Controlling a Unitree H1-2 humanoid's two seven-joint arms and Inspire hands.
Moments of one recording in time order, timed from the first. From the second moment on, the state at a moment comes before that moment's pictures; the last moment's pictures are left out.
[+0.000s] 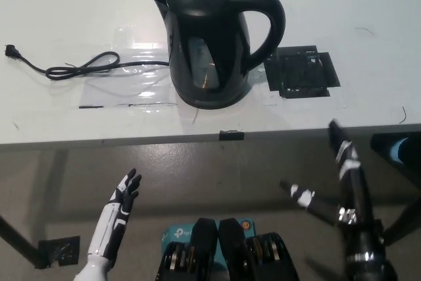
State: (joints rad) left_arm -0.07 0.12 -0.05 0.31 0.12 -0.41 -0.02; right_arm -0.14 0.02 0.03 0.08 -0.19 -0.34 -0.13
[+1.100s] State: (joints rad) left_arm -0.07 0.11 -0.06 0.31 0.13 -0.43 -0.02; right_arm -0.86 -0.02 -0.01 0.79 -0.26 -0.23 -0.26
